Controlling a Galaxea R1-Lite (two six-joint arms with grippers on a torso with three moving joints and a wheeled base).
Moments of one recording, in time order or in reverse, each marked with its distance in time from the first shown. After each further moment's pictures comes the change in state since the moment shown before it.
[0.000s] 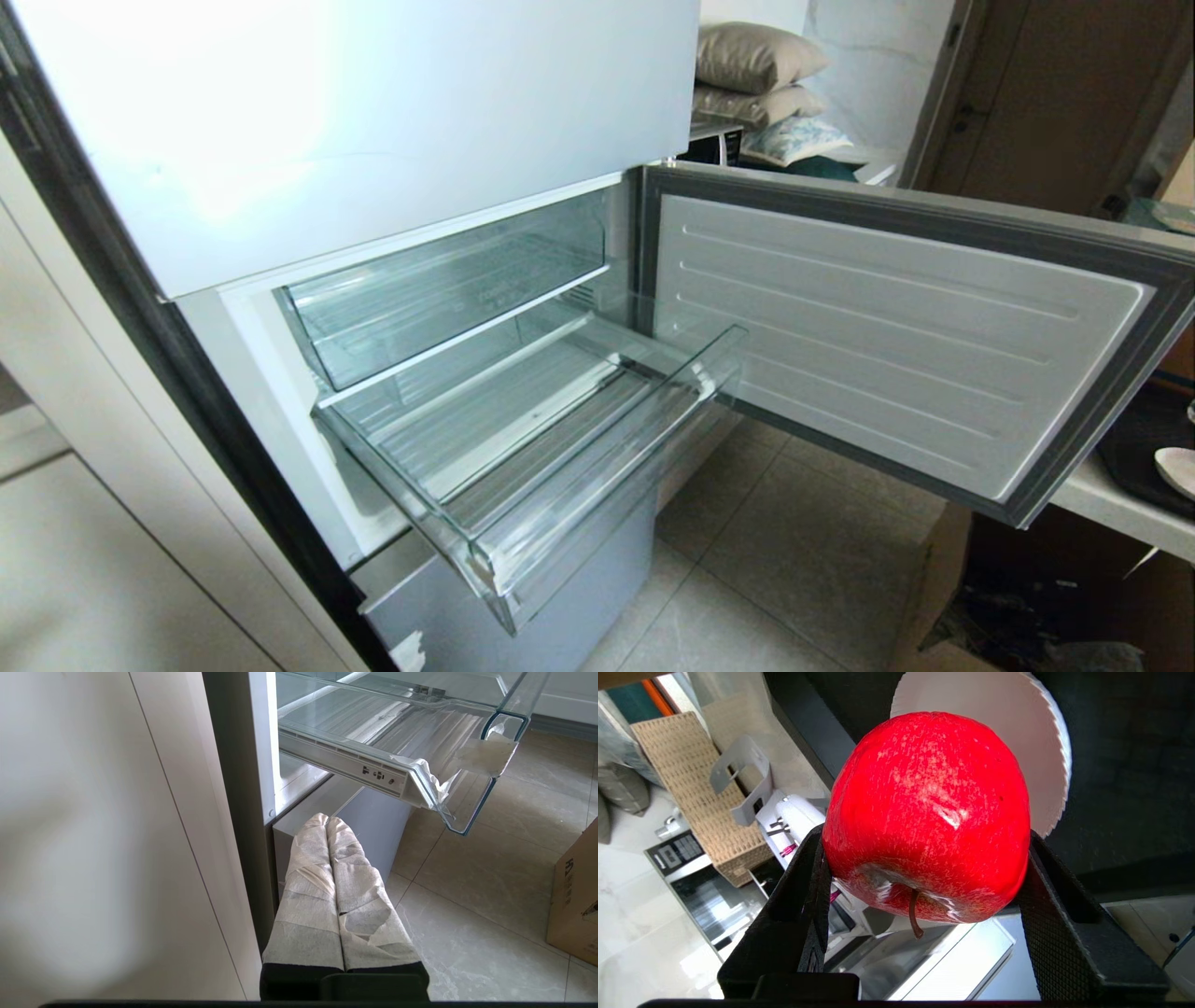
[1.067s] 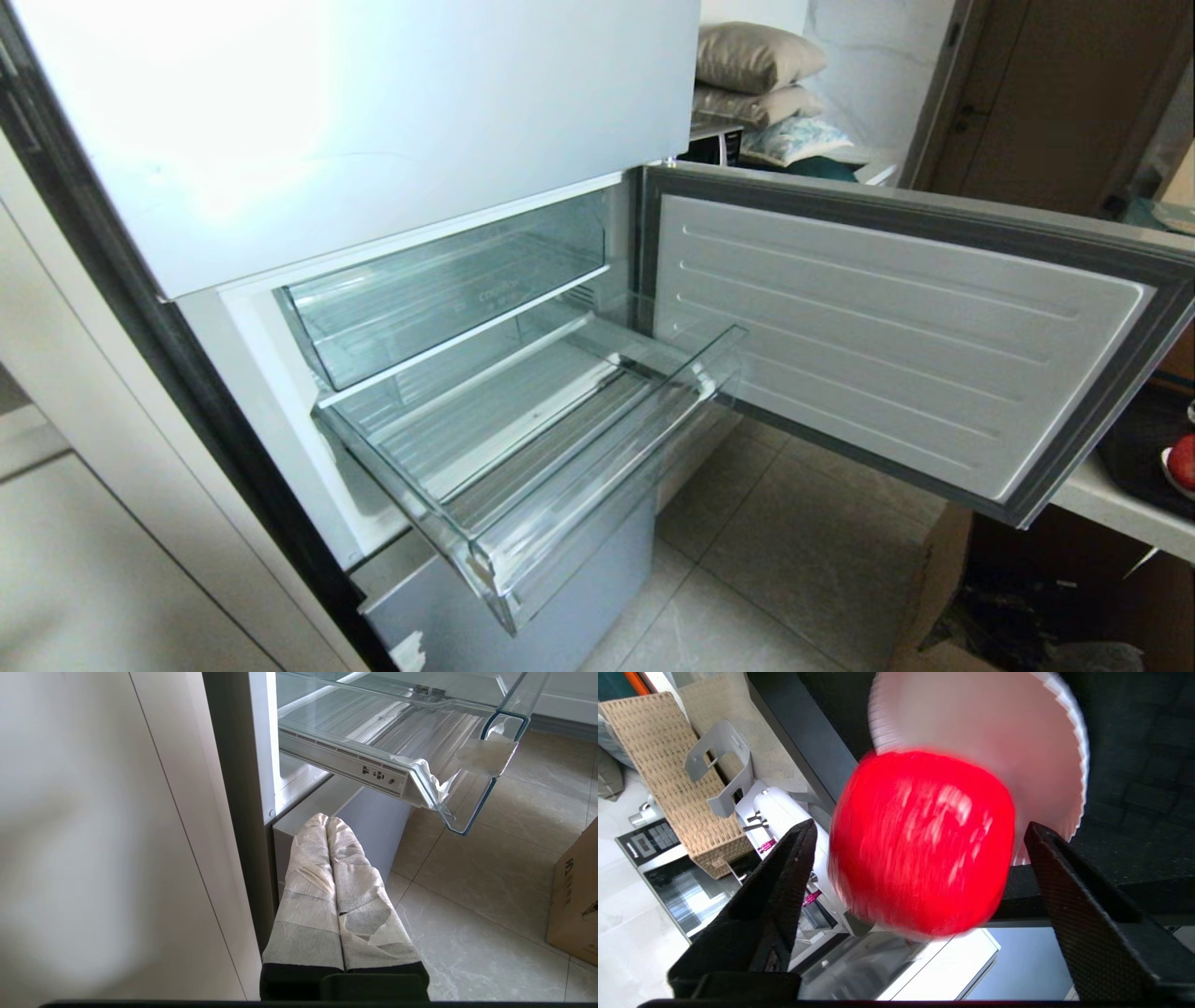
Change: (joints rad) left arm 0.000 0.000 0.000 0.000 0.000 0.000; right arm 0.017 0.025 0.001 -0.005 0.000 -0.054
